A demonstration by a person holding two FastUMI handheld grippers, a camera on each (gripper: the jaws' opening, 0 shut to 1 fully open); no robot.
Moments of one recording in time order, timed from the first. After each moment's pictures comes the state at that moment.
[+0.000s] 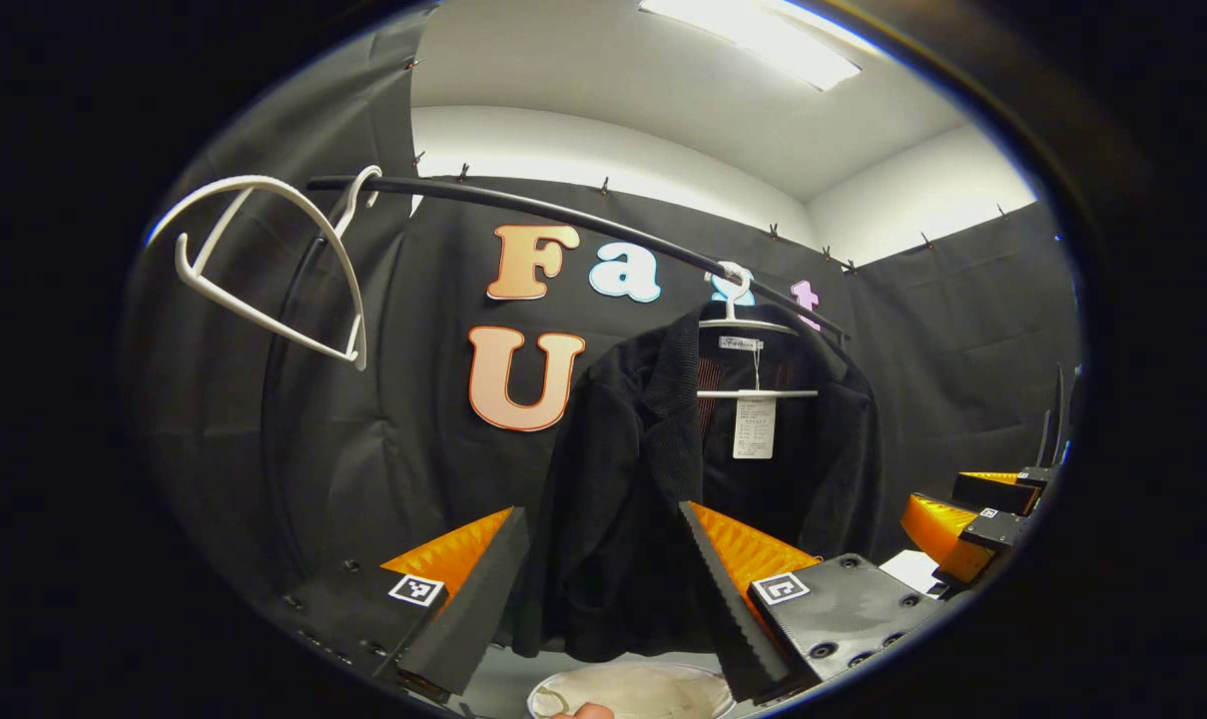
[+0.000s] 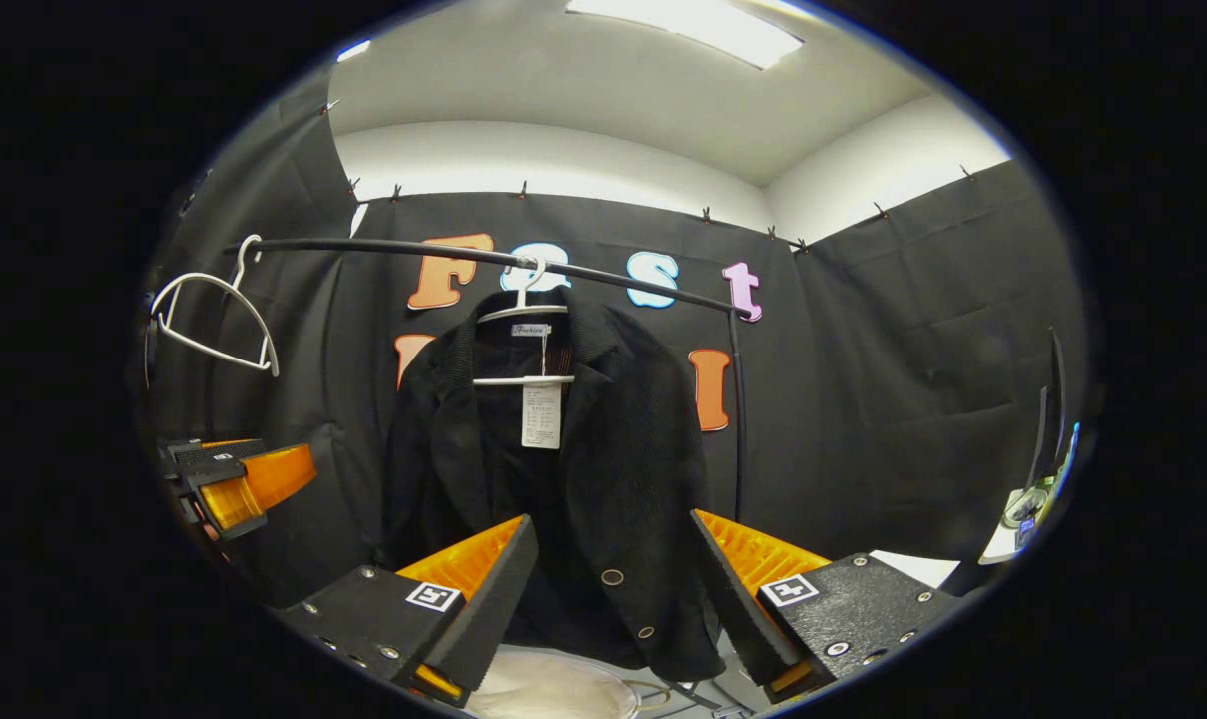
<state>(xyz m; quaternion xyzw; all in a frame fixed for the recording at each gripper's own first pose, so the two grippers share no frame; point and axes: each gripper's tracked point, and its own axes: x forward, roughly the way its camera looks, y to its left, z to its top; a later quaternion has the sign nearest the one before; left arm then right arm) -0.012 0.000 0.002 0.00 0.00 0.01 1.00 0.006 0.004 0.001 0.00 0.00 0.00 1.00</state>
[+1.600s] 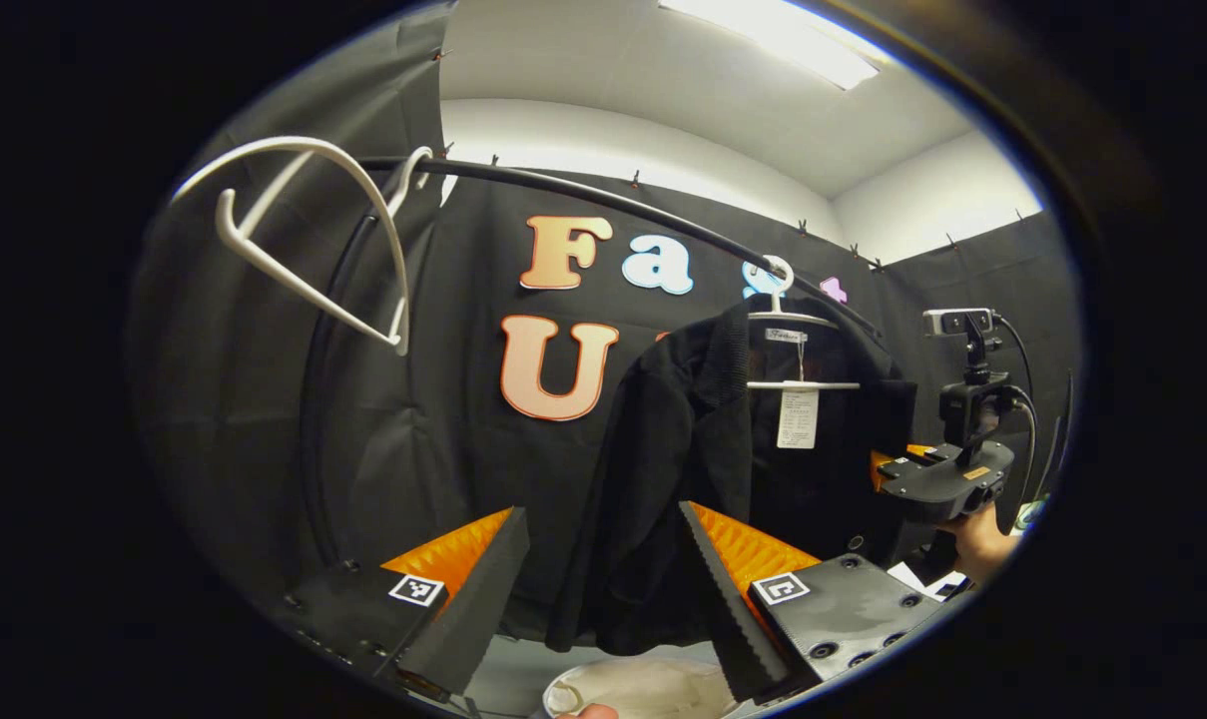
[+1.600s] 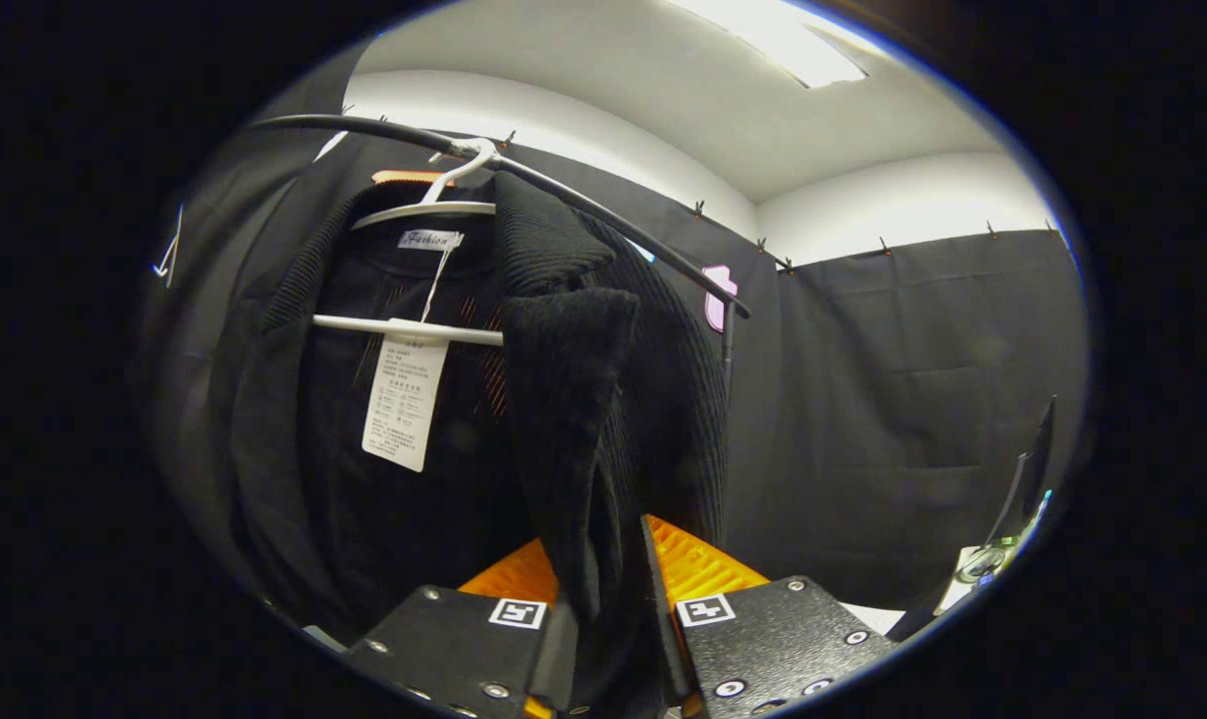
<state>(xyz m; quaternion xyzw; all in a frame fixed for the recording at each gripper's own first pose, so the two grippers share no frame) -0.010 0.035 -0.009 -0.01 0.01 0.03 1.00 0.190 -0.035 -0.029 -0.10 0.01 -0.08 0.99</state>
